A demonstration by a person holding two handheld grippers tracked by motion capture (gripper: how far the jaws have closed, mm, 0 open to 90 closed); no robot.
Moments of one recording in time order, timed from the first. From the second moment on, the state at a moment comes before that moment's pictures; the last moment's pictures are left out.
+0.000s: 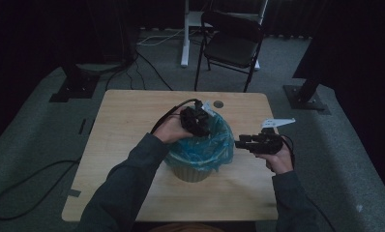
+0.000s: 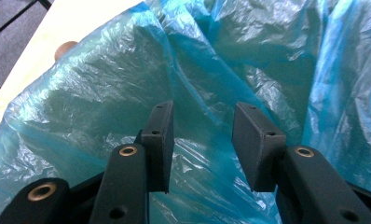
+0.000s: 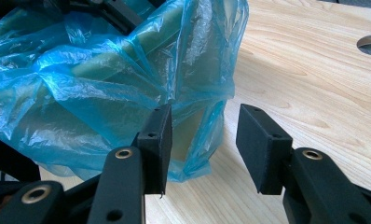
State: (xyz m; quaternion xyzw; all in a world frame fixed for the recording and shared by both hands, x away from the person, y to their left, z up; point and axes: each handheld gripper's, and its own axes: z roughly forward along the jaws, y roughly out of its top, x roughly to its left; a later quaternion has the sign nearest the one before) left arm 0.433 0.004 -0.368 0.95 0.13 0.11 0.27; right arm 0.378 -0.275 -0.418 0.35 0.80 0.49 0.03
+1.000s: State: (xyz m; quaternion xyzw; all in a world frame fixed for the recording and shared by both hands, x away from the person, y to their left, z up) left arm 0.428 -0.006 -0.378 0.96 0.11 0.14 0.21; right arm 0.378 -0.275 -0.417 0.35 0.80 0.49 0.03
